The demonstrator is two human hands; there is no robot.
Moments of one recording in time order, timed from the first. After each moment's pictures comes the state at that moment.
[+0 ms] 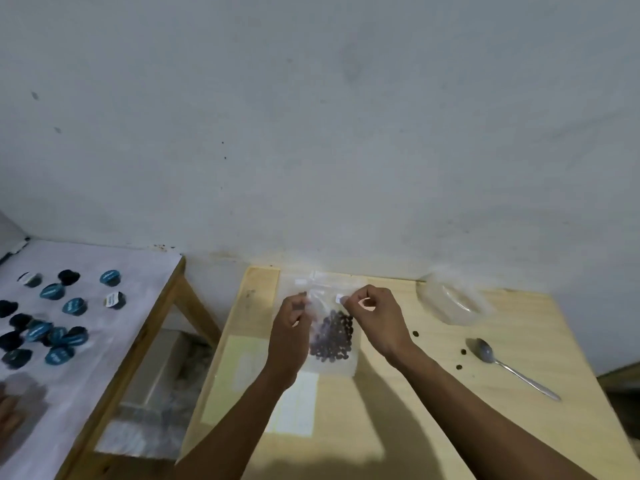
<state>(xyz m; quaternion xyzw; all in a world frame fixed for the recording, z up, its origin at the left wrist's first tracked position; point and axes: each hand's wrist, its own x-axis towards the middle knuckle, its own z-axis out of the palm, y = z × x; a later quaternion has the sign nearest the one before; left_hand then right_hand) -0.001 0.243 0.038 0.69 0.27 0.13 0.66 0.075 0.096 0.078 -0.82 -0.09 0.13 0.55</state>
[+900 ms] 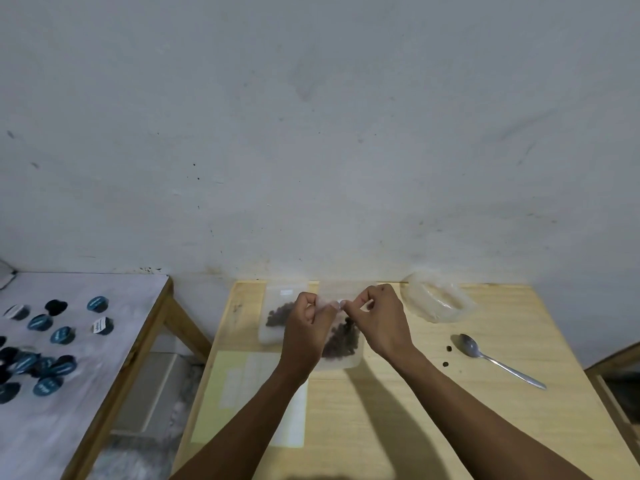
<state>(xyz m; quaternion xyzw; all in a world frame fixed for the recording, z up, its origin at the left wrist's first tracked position) 0.022 0.195 0.071 0.75 0.18 0.13 0.62 0.083 0.066 0.078 -0.88 -0.06 0.06 0.47</state>
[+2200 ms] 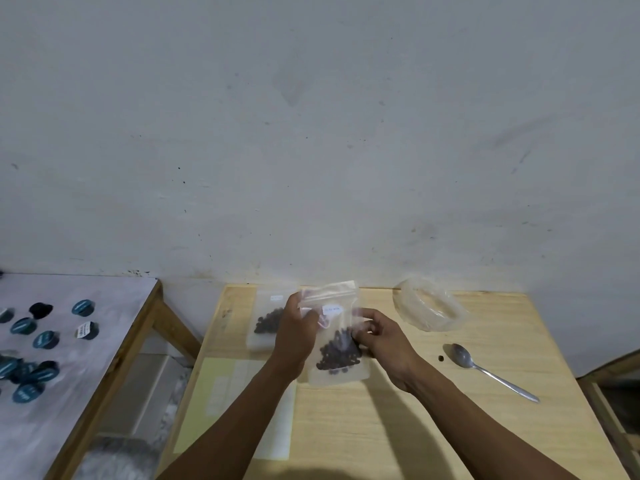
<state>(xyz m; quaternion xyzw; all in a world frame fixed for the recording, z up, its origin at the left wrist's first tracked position) 0.055 0.196 0.057 0.73 0.24 0.07 0.64 0.093 0.031 0.047 -0.68 0.00 0.28 0.67</state>
